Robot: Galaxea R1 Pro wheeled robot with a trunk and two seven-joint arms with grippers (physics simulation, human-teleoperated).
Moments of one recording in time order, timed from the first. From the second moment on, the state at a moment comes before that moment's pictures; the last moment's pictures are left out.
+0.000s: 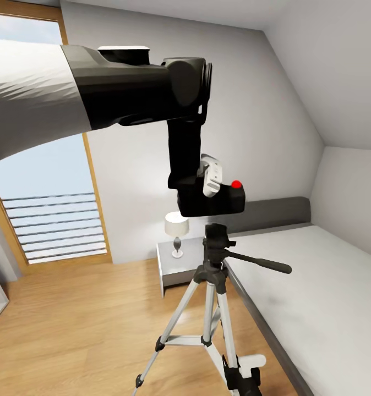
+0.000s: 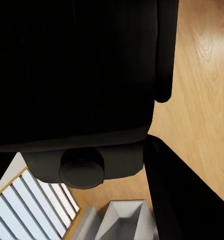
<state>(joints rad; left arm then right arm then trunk) -2.25 -0.10 -1.77 -0.93 0.38 0.86 -1.57 -0.42 0.09 0.01 -0.08 0.12 -0.66 -0.06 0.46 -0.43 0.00</state>
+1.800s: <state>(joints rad) -2.24 -0.14 -1.82 -0.93 0.38 0.94 -1.54 -0.42 0.09 0.02 -0.09 0.11 -0.66 -0.06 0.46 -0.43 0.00</state>
